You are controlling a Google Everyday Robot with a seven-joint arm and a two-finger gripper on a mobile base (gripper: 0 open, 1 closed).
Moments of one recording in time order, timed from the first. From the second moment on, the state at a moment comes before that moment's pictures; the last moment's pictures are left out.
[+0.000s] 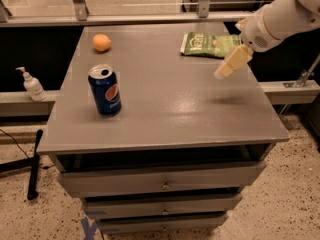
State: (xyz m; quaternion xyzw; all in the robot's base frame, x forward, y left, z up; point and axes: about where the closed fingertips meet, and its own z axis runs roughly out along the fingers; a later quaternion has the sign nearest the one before) arm 0.664 -0.208 0.913 -0.52 0.78 0.01 0.35
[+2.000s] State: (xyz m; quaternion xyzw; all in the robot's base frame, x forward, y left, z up) arm 0.824 -0.238 0.836 -0.38 0.82 0.08 0.42
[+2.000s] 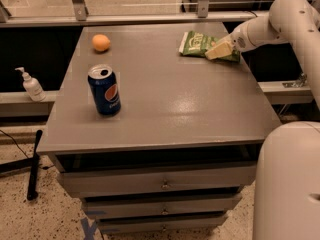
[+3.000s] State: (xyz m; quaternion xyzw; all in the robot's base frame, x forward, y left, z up) arm 0.824 -0.238 0.837 -0.38 0.82 0.08 0.42
